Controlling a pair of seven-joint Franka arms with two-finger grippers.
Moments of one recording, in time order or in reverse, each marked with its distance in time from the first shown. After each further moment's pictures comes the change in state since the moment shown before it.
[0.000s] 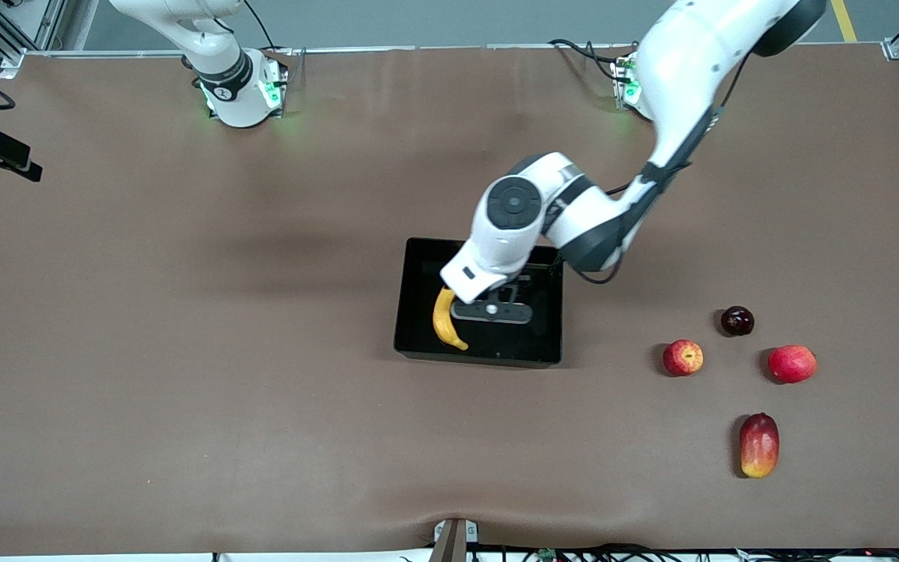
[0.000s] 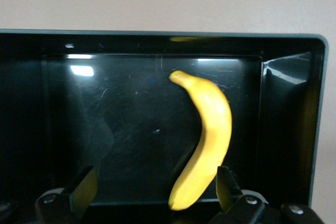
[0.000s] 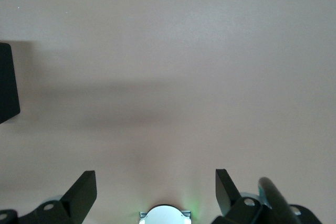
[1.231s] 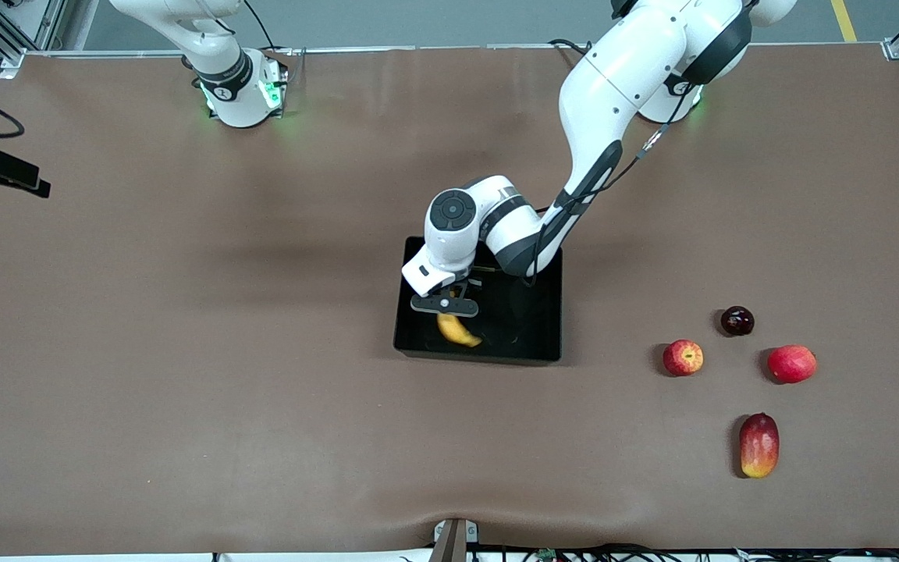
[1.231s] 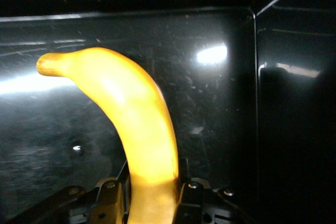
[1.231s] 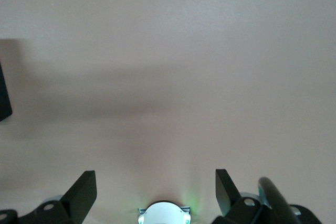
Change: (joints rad) left arm -0.228 0.151 0.176 0.044 0.007 0.147 -0.075; right arm -0.011 0.065 -0.013 0.002 -0.003 -0.001 0.000
